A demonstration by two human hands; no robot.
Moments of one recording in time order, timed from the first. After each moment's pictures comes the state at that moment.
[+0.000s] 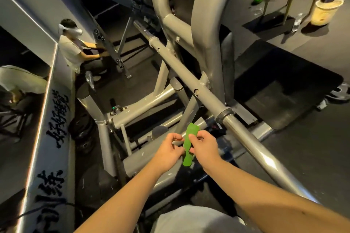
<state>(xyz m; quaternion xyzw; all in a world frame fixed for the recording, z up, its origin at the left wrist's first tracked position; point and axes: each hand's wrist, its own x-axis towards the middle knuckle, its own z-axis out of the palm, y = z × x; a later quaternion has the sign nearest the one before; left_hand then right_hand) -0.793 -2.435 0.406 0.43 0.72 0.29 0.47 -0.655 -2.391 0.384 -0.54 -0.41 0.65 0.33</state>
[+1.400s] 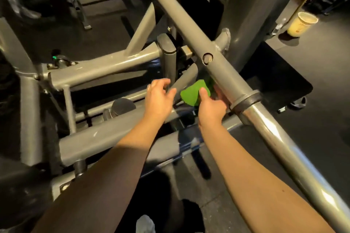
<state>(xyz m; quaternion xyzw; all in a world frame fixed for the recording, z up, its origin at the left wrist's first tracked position) -0.854 -2.280 0.246 0.47 0.75 0.42 0.19 -0.711 -2.253 0.254 -0.66 -0.30 0.48 0.49</state>
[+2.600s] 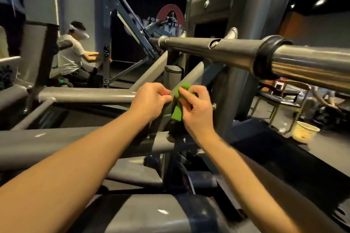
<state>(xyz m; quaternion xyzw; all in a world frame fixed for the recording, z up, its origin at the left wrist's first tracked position) -0.862 -2.254 0.143 0.52 0.68 0.51 0.01 -0.717 -2.174 0.111 -0.15 -0.79 -0.01 0.59</state>
